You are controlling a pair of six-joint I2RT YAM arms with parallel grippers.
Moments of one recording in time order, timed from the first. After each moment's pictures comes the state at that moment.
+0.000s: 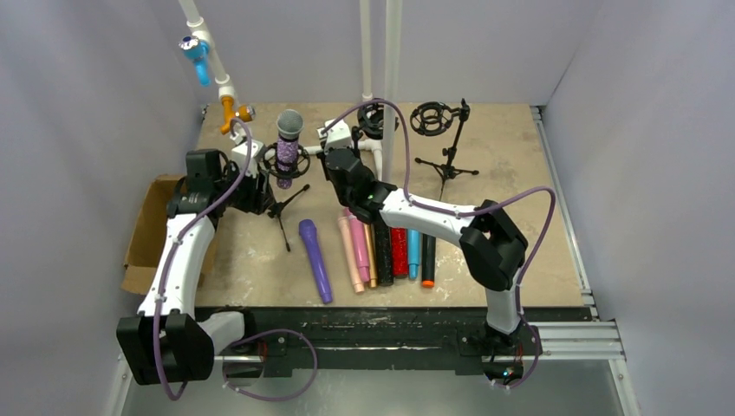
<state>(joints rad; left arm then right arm) 0.08 1.14 0.97 -0.60 0.45 0.28 0.94 1.93 1.50 0.26 0.64 0.08</state>
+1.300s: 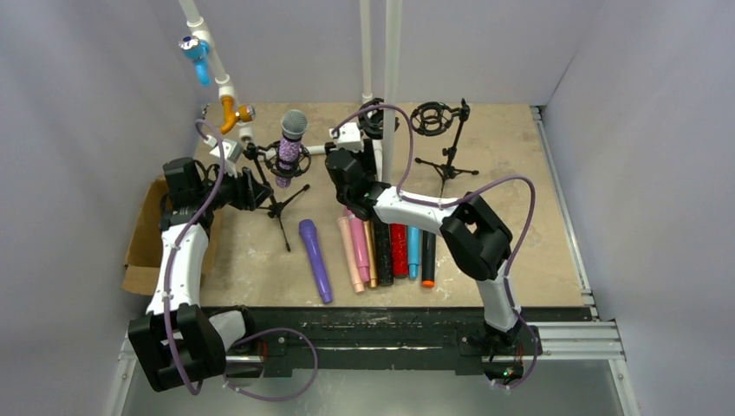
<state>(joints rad) 0.27 1.11 0.83 -0.31 0.82 0.16 0.89 2.05 1.51 0.27 0.89 0.12</state>
